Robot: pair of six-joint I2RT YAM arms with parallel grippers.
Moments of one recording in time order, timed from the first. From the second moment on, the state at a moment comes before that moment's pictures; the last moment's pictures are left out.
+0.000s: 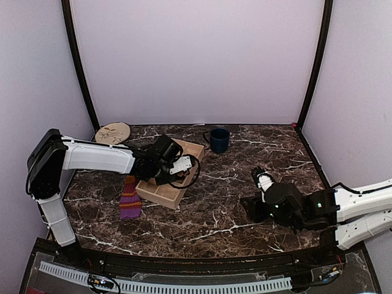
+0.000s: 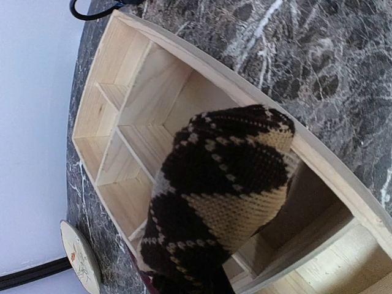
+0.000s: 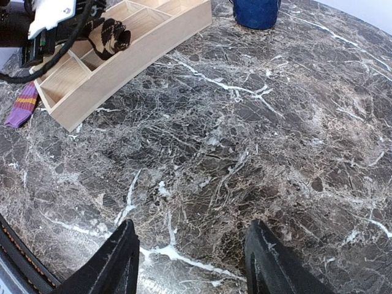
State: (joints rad) left arm -0.83 1.81 1.20 -0.31 -0.45 0.64; right arm 1.27 1.03 0.53 -0.20 0.62 0.59
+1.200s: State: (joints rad) left arm -0.79 2.03 1.61 -0.88 -0.12 0.63; right arm 1.15 1.02 0.54 -0.19 0.54 0.50
